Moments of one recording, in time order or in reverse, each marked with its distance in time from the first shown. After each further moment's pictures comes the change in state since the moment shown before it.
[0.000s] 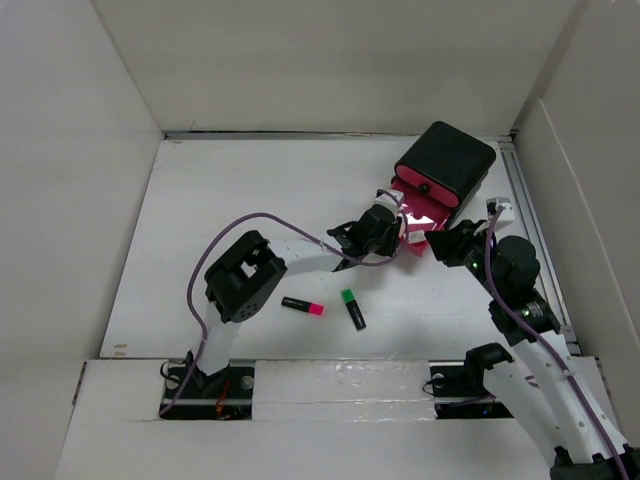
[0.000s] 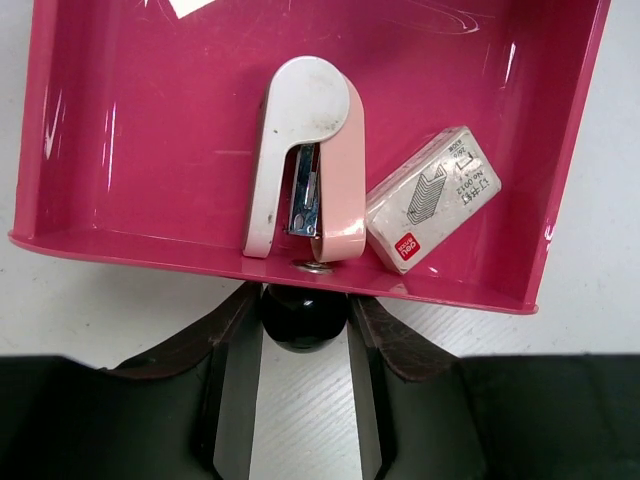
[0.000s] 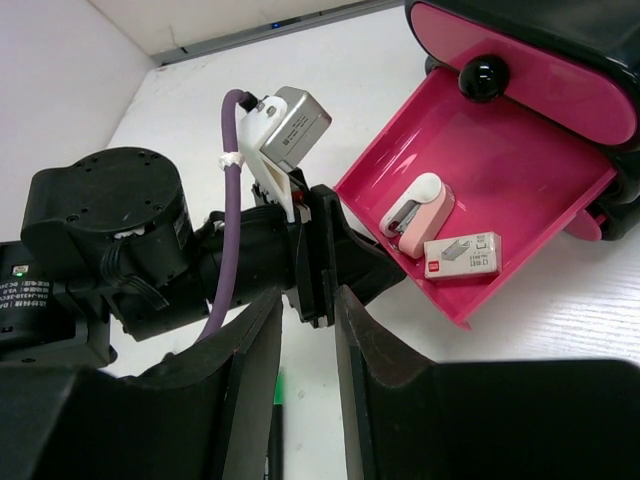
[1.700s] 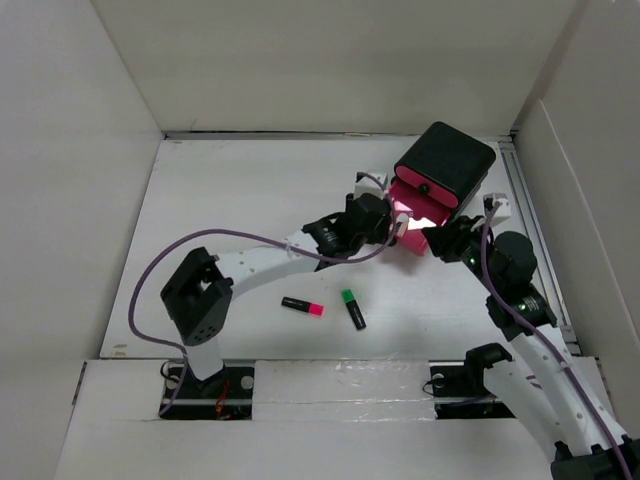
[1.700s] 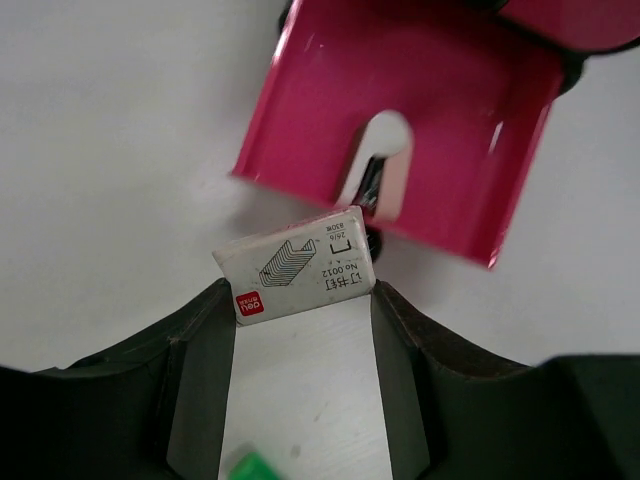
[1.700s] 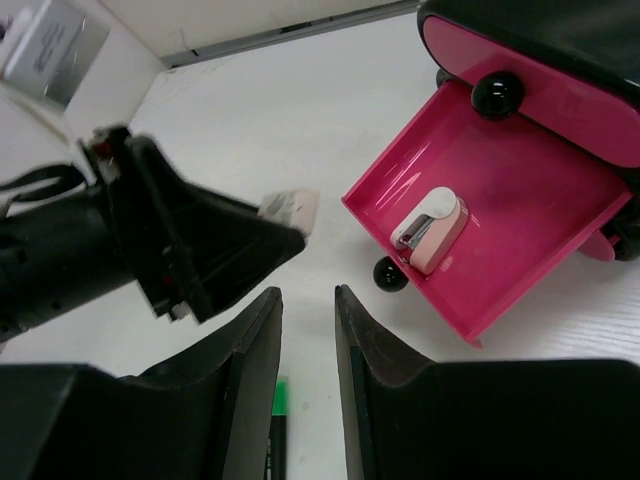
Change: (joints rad) left arm -0.039 -0.345 -0.094 -0.283 -0.259 -0.079; right arm 0.000 0.053 0.001 0.066 -0.029 0.000
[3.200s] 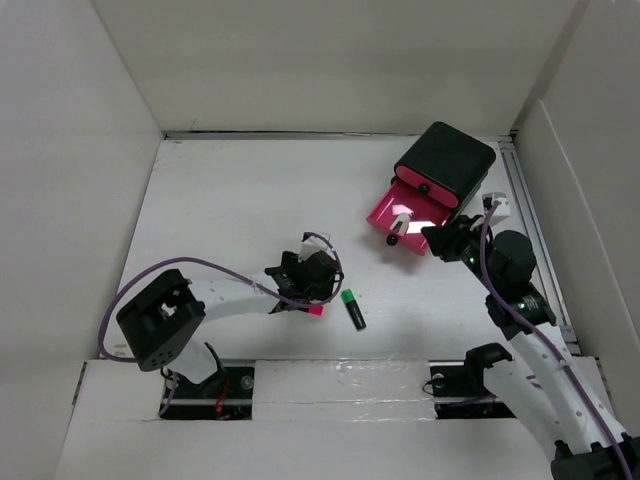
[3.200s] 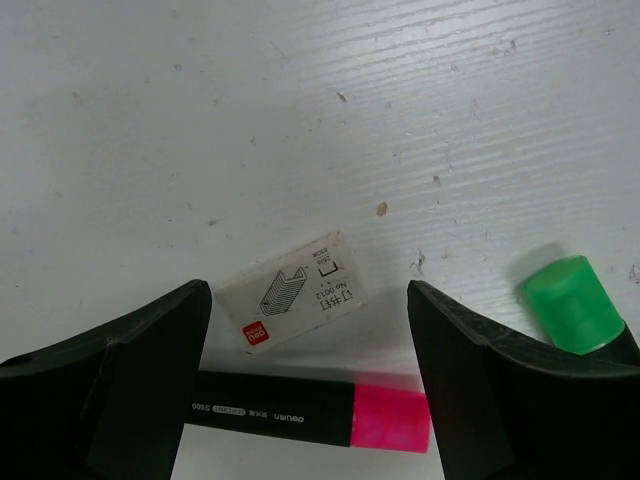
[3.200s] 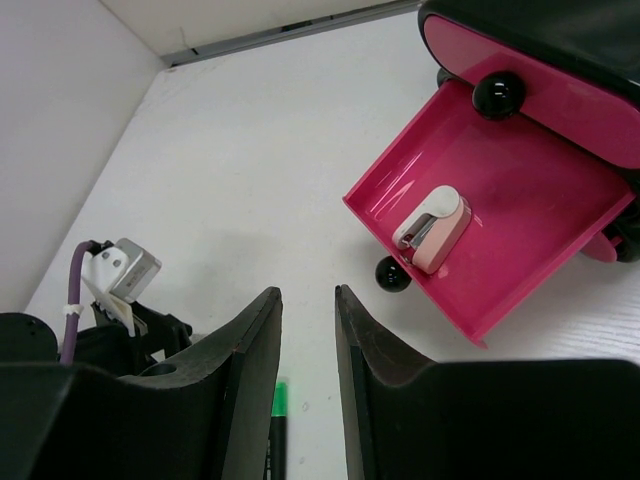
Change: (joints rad) left arm 0.018 -0.199 -0.535 -0.040 -0.065 -0.055; right arm 0.000 0.002 0.000 0.002 0.005 0.000
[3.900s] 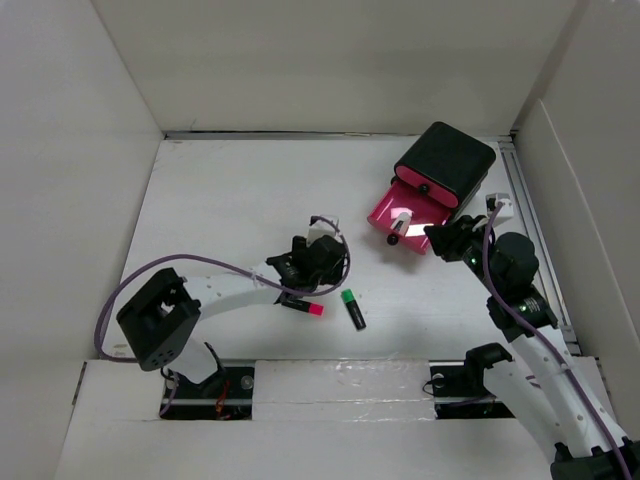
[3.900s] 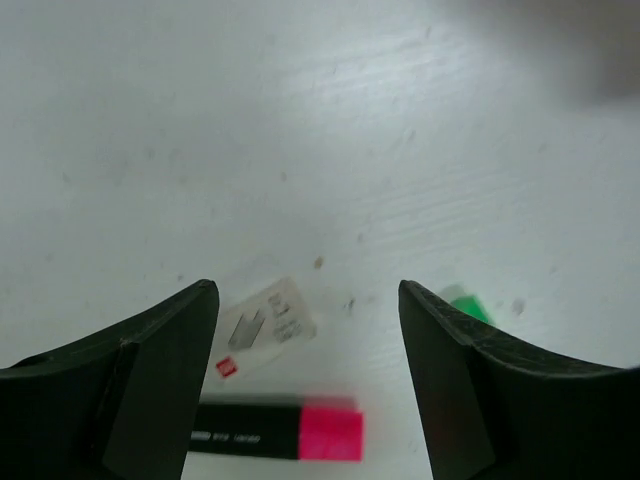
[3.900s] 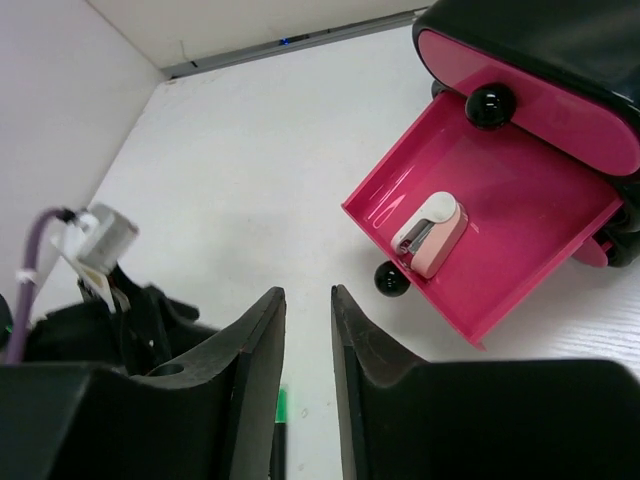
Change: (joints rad) left arm 0.014 0.018 0.171 0.037 0.005 0.035; right arm 0.000 -0.020 0.000 0.000 0.019 0.000
